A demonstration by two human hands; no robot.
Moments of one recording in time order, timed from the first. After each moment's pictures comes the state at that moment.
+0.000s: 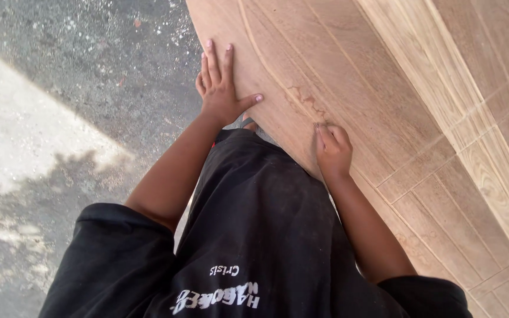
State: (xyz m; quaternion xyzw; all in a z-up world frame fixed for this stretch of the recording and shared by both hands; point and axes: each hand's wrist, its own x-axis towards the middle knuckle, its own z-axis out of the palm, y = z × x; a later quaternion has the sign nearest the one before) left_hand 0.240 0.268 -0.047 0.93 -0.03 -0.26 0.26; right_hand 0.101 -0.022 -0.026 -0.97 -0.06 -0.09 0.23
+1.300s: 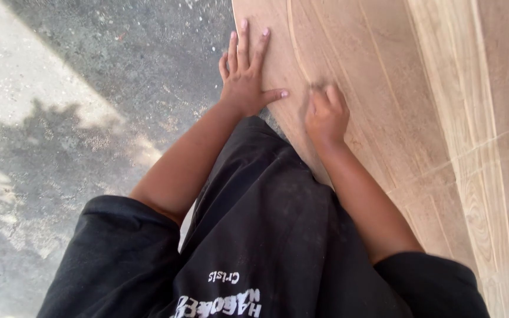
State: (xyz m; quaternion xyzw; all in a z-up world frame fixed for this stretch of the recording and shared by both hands) left_hand 0.240 0.266 -0.057 0.94 -0.04 -0.23 0.24; right_hand 0.211 0.050 -0.029 -0.96 -0.17 -0.10 0.18
